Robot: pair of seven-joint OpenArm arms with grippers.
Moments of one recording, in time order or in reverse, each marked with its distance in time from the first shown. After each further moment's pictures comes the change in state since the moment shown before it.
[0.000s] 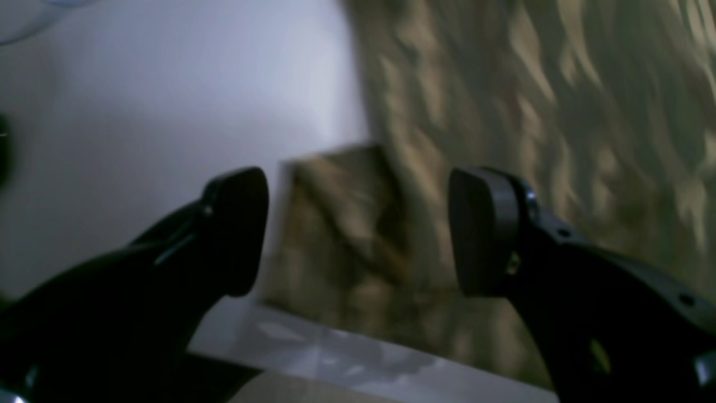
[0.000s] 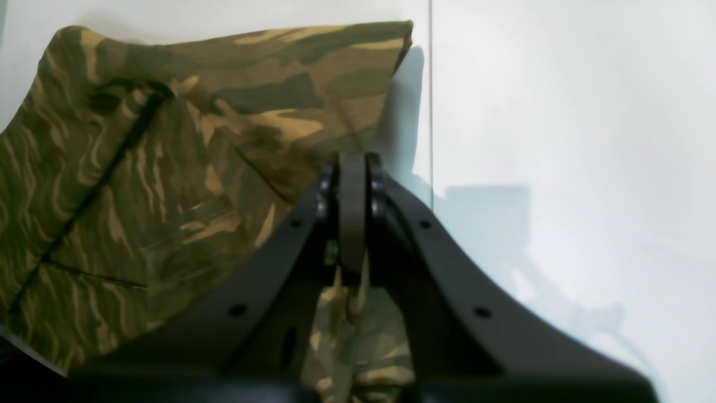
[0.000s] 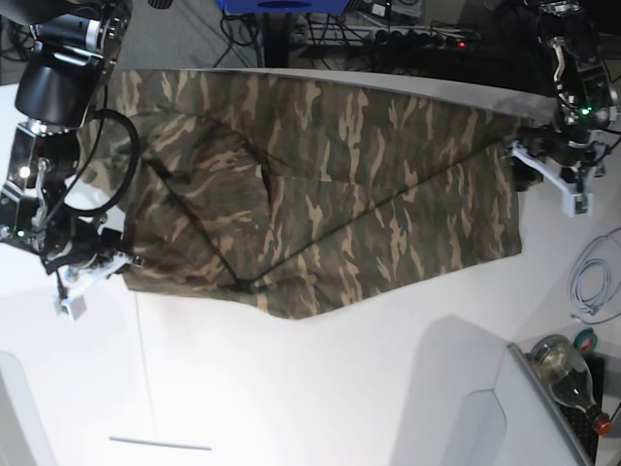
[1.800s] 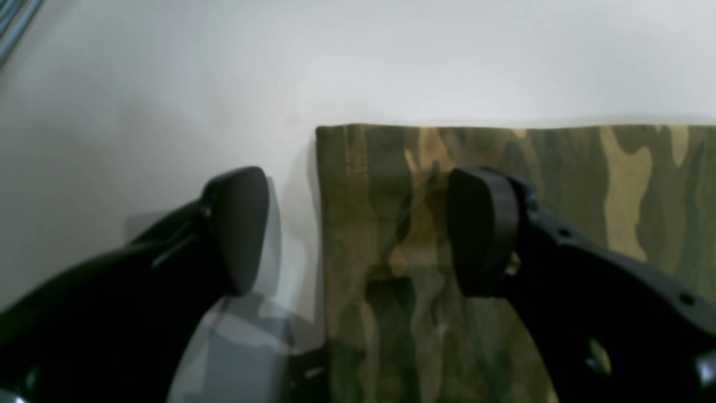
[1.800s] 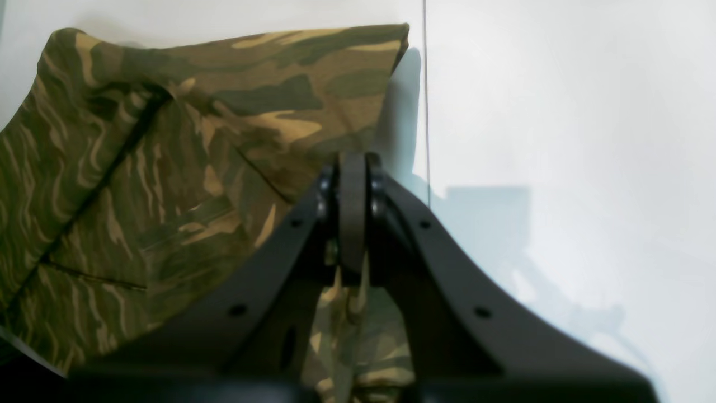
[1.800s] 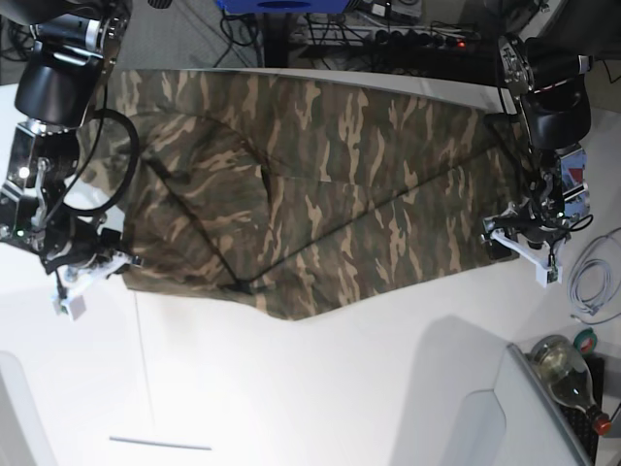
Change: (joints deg) left arm -33.4 -3.7 9.2 -51.3 6.2 -3.1 -17.3; right arm 0.0 0.0 0.0 0.0 0.1 0.0 0.2
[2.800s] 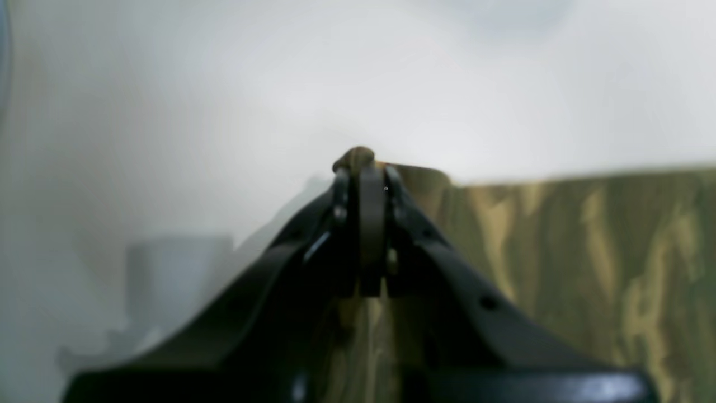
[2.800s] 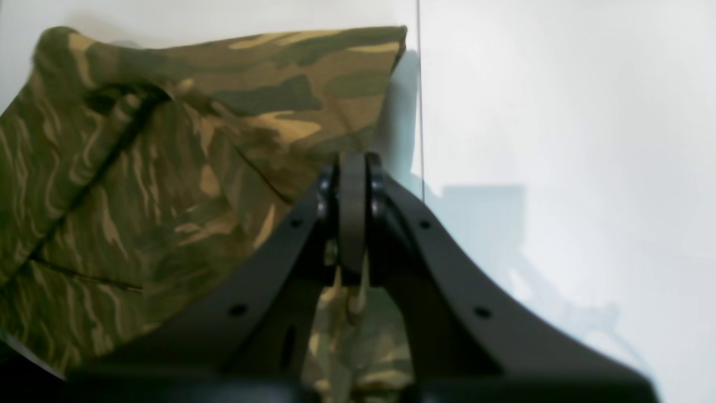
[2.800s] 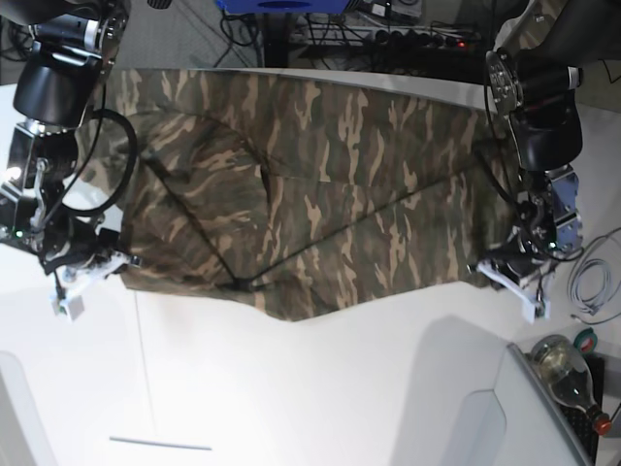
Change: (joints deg) left arm -4.2 3.0 0.7 7.5 0.2 -0.8 4.9; right arm 0.7 0.3 0.0 0.0 -0.4 0.0 -0.2
